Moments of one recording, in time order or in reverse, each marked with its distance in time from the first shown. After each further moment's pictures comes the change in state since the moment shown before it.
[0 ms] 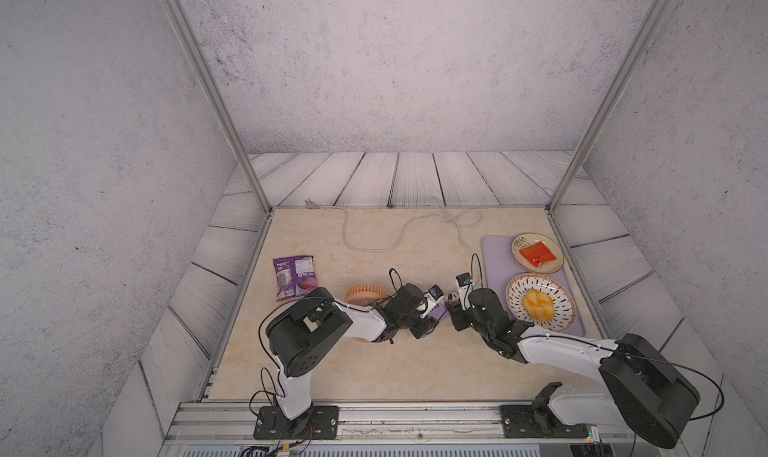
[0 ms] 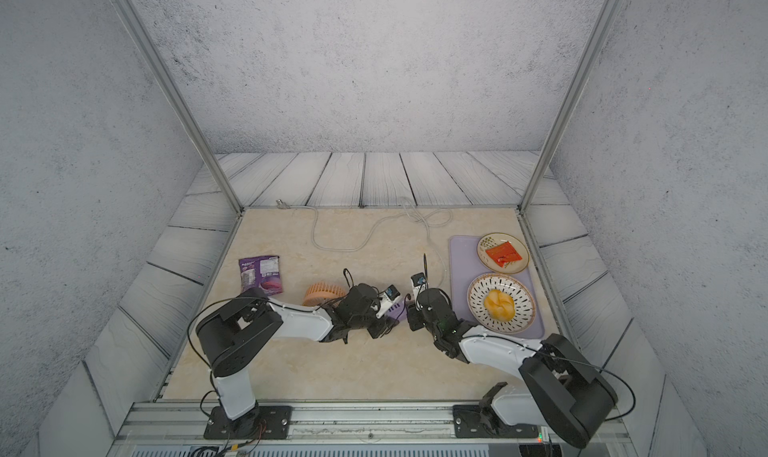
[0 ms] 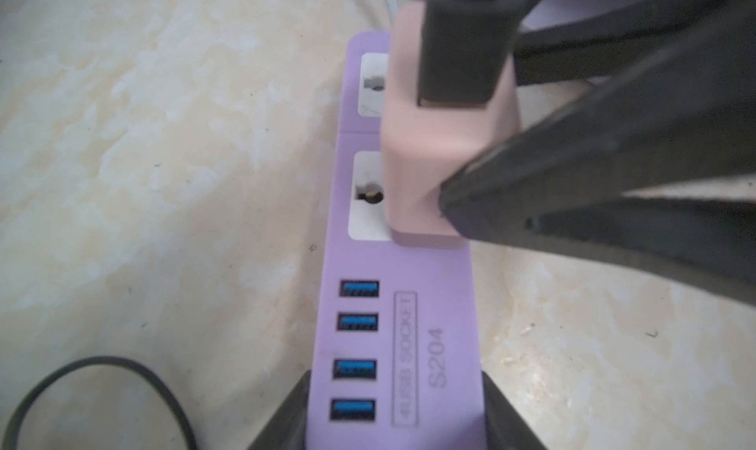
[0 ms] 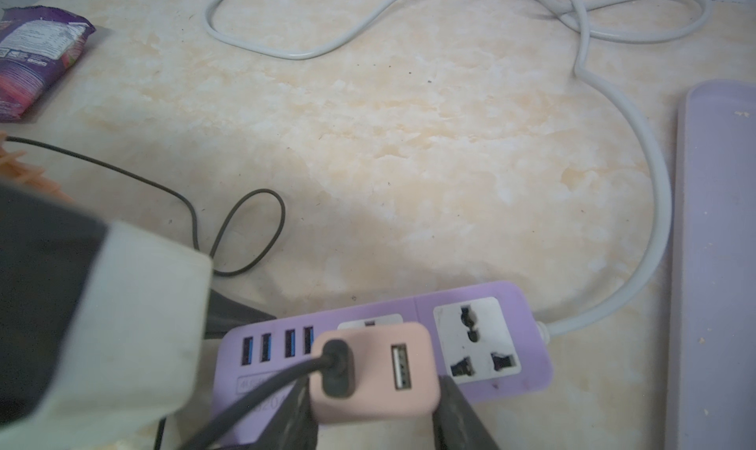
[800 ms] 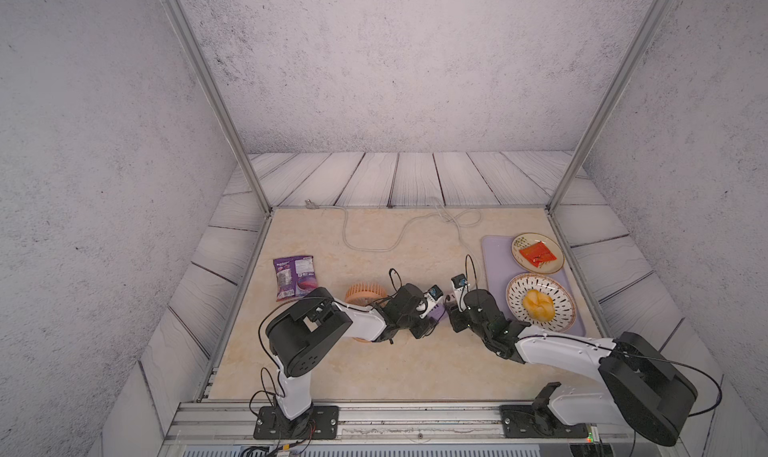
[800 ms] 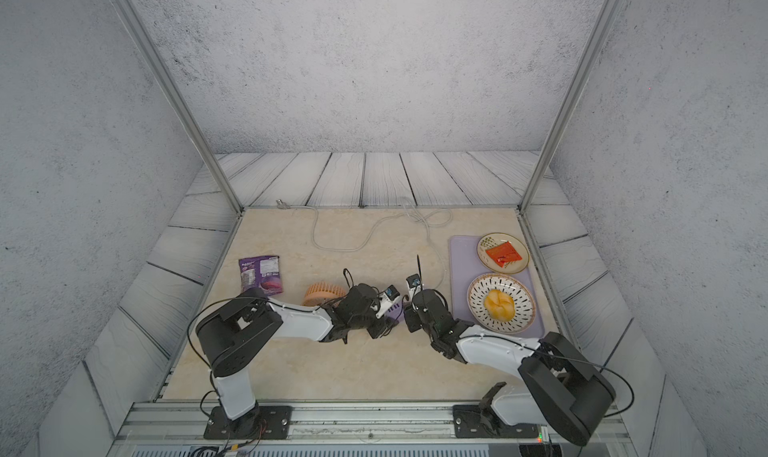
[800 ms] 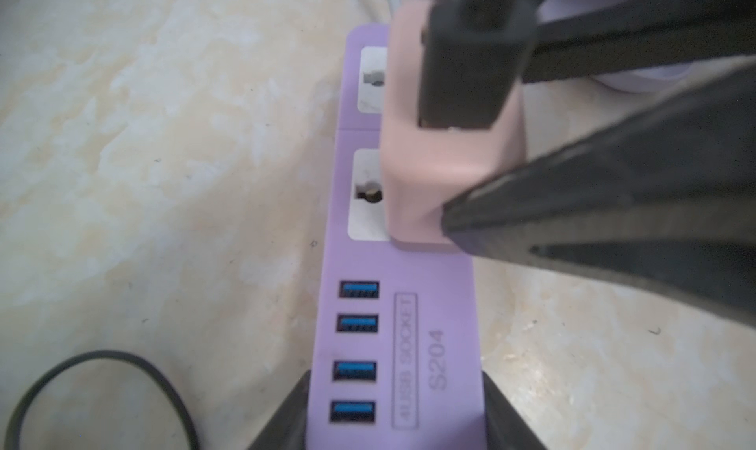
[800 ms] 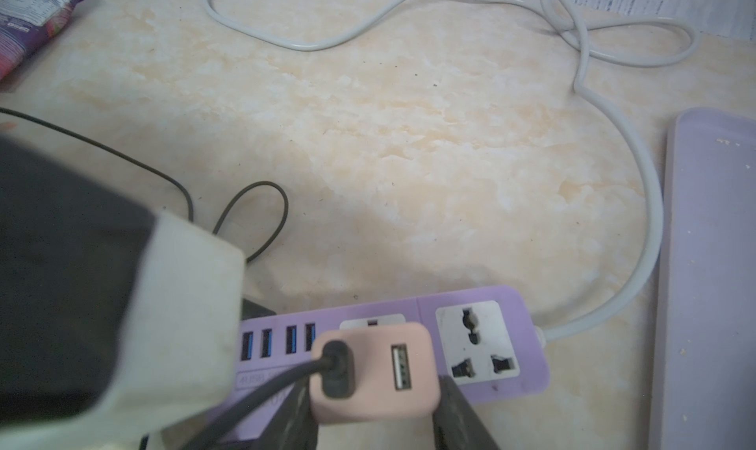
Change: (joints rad) left arm 0.001 0.000 0.000 -0.005 0.000 0.000; right arm 0.043 0.008 0.018 -0.024 0.055 -0.037
